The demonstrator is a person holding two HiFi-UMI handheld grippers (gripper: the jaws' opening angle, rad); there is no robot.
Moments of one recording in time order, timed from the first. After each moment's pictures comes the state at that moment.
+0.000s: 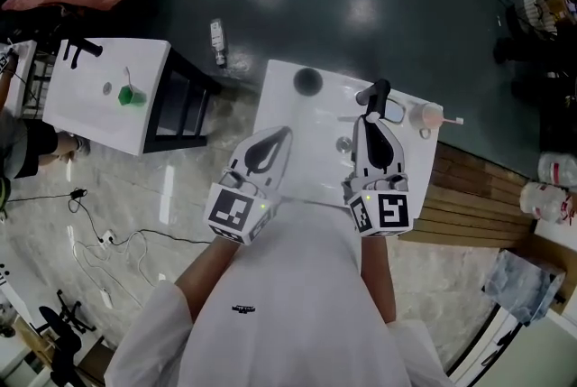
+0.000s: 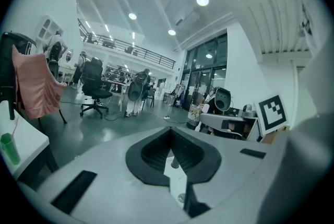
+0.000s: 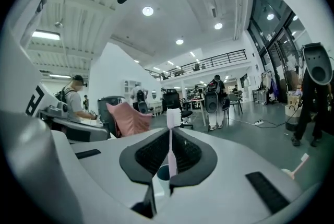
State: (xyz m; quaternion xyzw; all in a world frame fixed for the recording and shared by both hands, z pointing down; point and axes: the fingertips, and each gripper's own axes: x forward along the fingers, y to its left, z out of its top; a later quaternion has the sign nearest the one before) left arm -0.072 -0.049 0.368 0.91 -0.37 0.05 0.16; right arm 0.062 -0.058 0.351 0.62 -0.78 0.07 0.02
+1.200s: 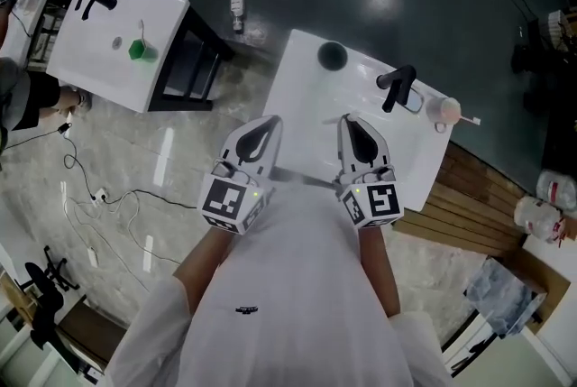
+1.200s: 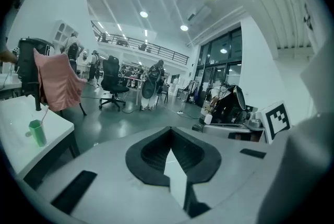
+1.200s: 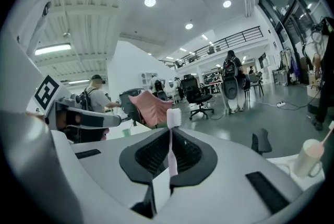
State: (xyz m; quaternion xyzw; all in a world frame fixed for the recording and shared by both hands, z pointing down) left arm -0.126 -0.023 0.396 0.87 -0.44 0.07 0.19; right arm -0.002 -0.030 0.412 0.52 -0.84 0.14 0.05
